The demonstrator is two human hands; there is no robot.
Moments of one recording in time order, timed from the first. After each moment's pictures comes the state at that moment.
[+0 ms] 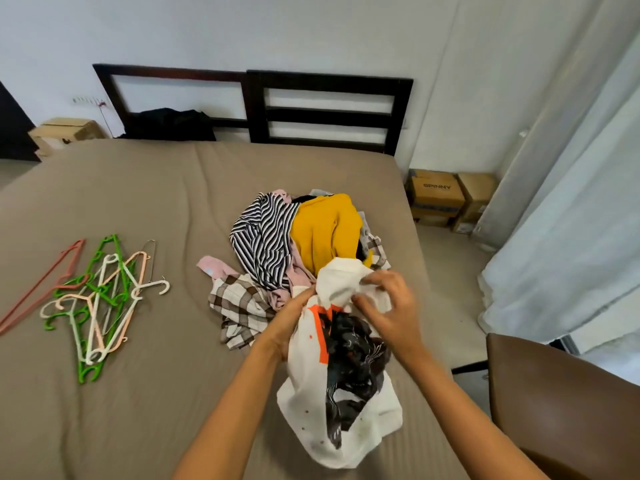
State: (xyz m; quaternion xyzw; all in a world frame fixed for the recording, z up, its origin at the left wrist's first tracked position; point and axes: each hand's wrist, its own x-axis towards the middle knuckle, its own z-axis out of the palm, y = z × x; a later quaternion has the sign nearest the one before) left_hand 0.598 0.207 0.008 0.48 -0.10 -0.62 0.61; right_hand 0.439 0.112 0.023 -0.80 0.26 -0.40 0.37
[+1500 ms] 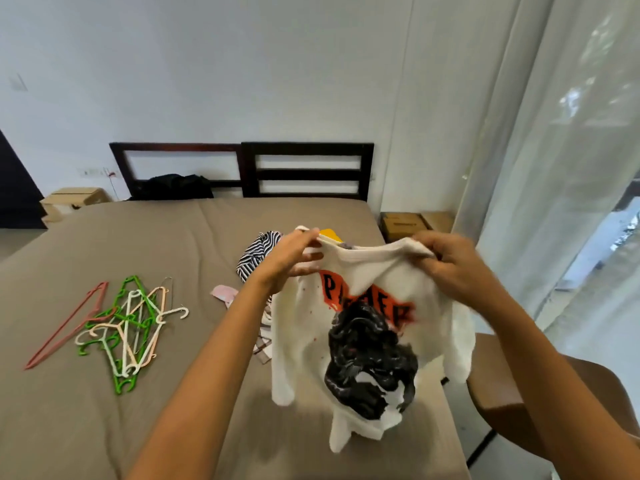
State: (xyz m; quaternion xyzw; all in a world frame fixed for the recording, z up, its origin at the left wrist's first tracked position) left_hand 0.566 0.319 0.186 0.61 -0.40 -0.42 0.54; right_hand 0.311 0.269 0.236 -0.86 0.28 -0.33 0.27
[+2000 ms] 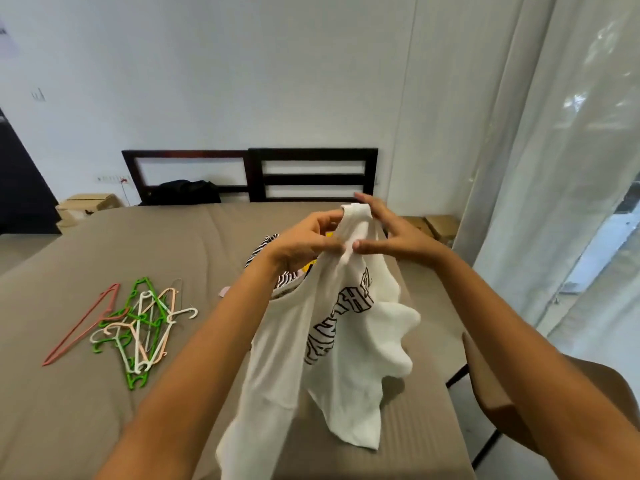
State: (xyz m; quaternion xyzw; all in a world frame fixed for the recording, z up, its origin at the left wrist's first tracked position) left_hand 0.543 0.337 0.237 0.47 -0.59 -0.47 0.47; right_hand 0.368 0.232 0.238 -0.88 0.19 -0.19 0.38
